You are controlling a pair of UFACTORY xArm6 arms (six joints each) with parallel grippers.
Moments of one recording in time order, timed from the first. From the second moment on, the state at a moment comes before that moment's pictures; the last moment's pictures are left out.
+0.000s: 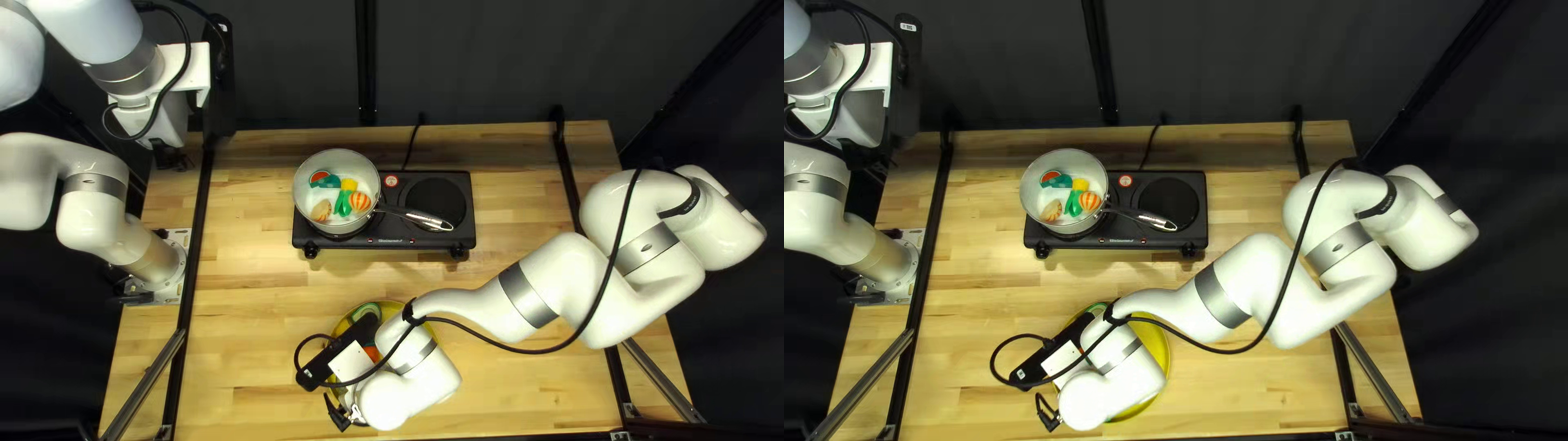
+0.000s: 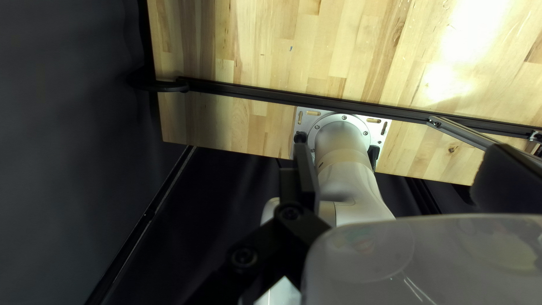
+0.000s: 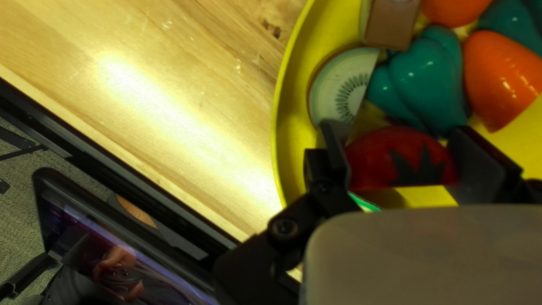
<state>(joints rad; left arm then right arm) 0.07 -0.73 -1.14 0.12 1.92 0.01 0.51 0.87 -1.84 -0.26 0.92 1.52</state>
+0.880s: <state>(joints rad) 0.07 -0.73 -1.14 0.12 1.92 0.01 0.07 0.38 -1.59 -0.21 1.07 1.05</state>
